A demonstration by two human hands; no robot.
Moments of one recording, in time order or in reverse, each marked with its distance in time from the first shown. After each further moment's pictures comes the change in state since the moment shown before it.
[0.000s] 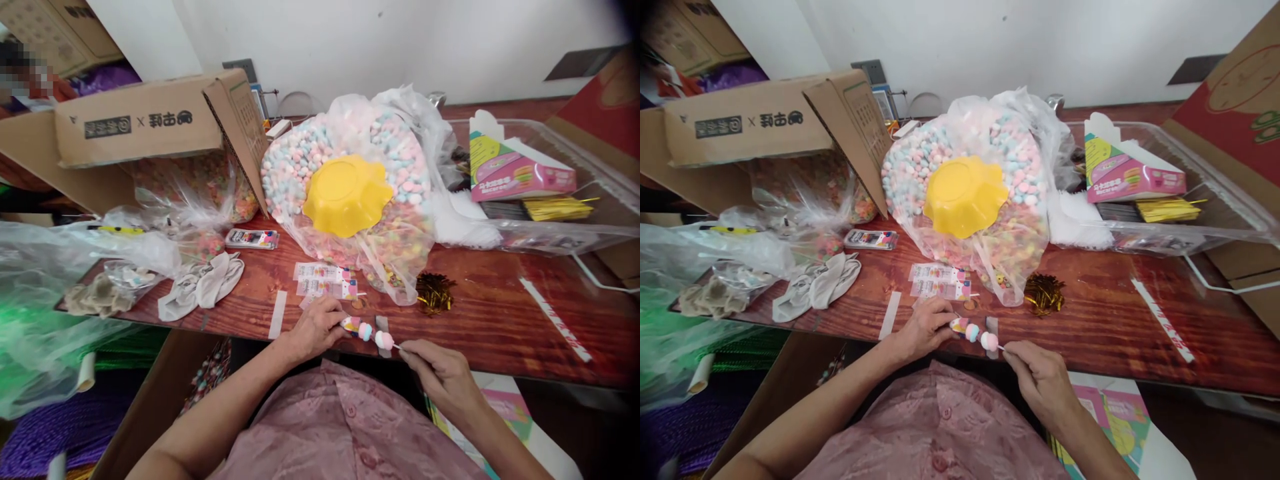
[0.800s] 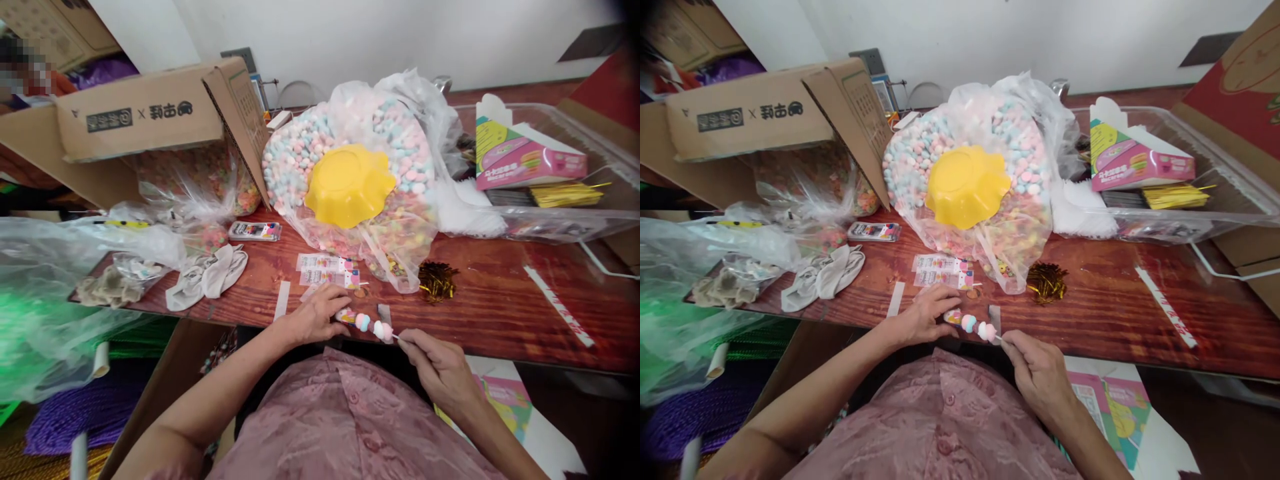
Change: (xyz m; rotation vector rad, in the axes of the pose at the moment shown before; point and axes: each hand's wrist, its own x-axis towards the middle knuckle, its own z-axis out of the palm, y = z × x) left_hand 0.002 -0.007 -0.013 -0.044 -0.104 0.080; right_hand -0.004 -0.015 0.009 -0.028 -0.005 0.032
